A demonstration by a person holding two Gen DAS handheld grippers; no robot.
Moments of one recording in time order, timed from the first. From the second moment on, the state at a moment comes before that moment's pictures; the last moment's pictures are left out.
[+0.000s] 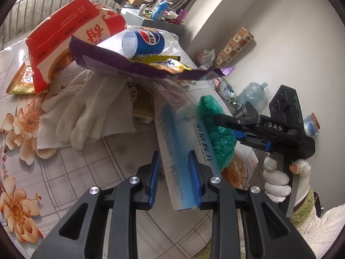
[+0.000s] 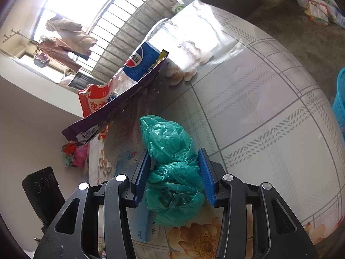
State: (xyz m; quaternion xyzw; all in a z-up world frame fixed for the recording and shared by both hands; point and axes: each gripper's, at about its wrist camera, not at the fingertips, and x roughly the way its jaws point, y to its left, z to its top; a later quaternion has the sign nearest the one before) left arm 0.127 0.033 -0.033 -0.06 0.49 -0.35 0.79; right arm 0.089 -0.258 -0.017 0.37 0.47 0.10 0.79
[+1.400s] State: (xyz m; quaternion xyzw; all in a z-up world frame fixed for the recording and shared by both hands) left arm 0.105 -0.039 -0.052 0.01 0.53 -0.31 0.79; right arm 0.011 -0.269 -0.003 0.29 0.45 0.03 0.84
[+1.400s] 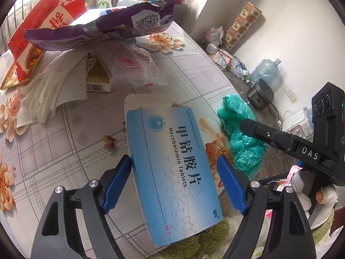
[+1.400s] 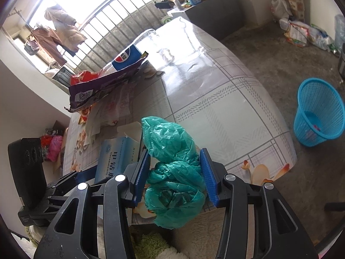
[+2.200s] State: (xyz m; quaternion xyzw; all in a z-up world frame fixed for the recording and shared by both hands) left arm 0.108 -0.040 -0.064 0.01 0.54 -0.30 0.79; right arm 0.016 -0.268 -0.014 0.32 0.47 0.05 0.82
